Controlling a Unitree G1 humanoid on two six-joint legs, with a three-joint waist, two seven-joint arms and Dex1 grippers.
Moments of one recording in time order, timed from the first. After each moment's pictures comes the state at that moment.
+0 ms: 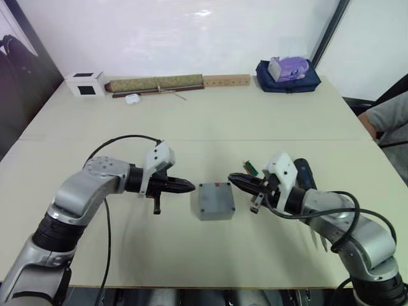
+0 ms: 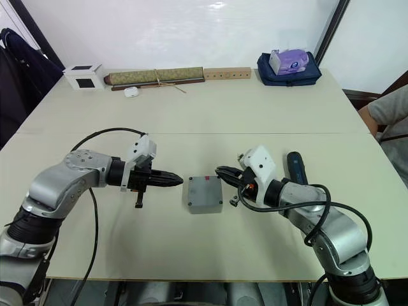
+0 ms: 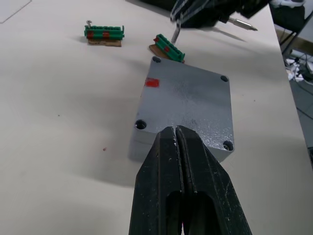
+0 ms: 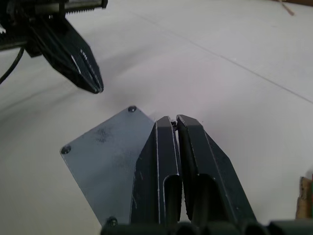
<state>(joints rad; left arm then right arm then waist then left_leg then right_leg) -0.52 0.72 -0.17 -0.28 -0.50 0.78 -1.11 -0.16 -0.58 0.03 -0.66 0.52 0.78 0.56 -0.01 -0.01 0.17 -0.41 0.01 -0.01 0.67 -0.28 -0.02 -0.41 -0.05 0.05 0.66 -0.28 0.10</state>
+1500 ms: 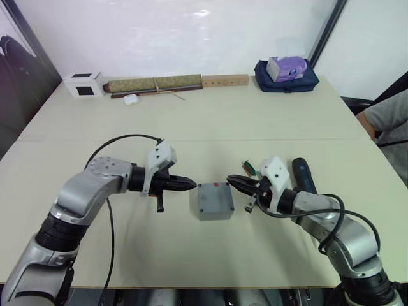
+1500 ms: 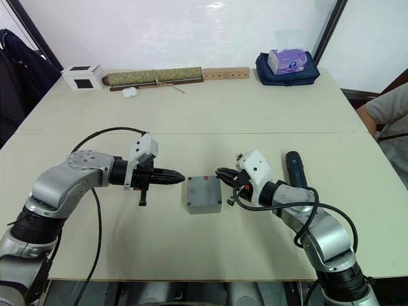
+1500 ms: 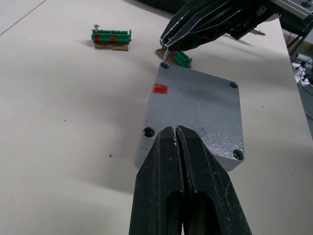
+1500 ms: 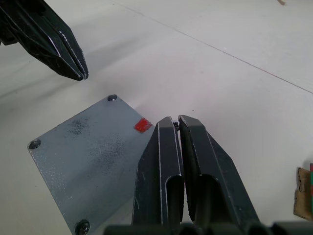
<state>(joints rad) -0.52 0.70 -0.18 -0.25 -0.50 0.78 -1.08 -0.16 -0.54 0.08 -0.56 0.43 0.69 0.57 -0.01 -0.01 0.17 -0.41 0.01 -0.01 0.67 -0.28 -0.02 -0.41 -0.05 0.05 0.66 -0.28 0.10</state>
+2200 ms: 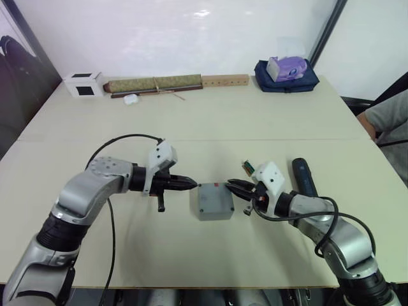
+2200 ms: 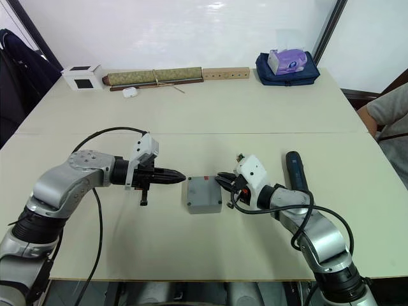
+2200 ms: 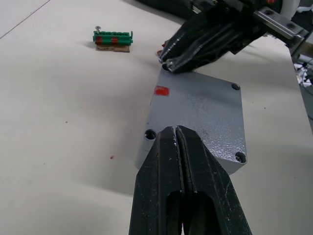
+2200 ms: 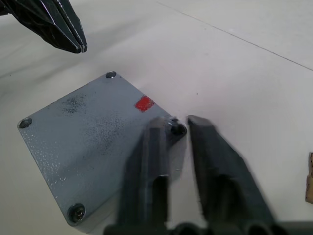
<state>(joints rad) -0.52 0.70 -0.18 -0.25 -0.50 0.78 -1.07 -0.15 -0.54 0.11 -0.52 0.38 0.66 0.58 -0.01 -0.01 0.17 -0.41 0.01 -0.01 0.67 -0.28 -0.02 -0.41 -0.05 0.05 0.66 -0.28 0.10</state>
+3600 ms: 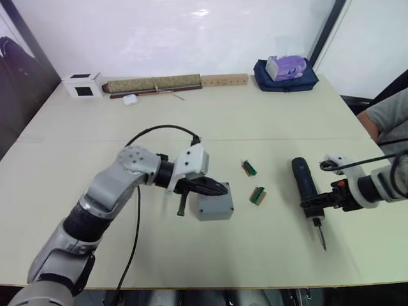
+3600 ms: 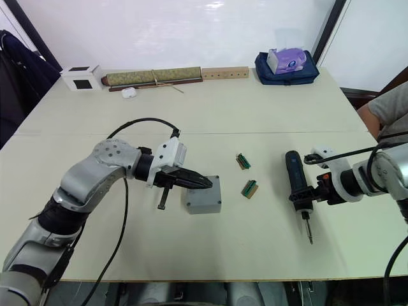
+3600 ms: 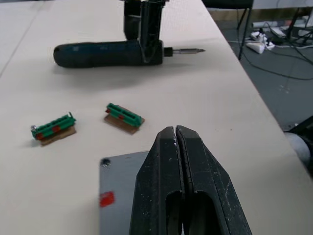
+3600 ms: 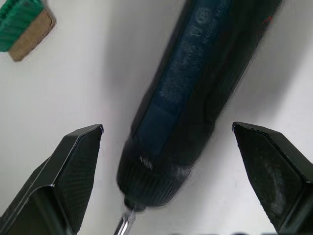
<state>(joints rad) -0.62 0.61 -0.32 -0.33 -0.42 0.61 -1.17 -0.61 -1.15 0.21 0.01 0.69 1.53 0.77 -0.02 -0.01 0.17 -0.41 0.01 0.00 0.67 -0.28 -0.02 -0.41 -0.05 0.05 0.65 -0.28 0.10</state>
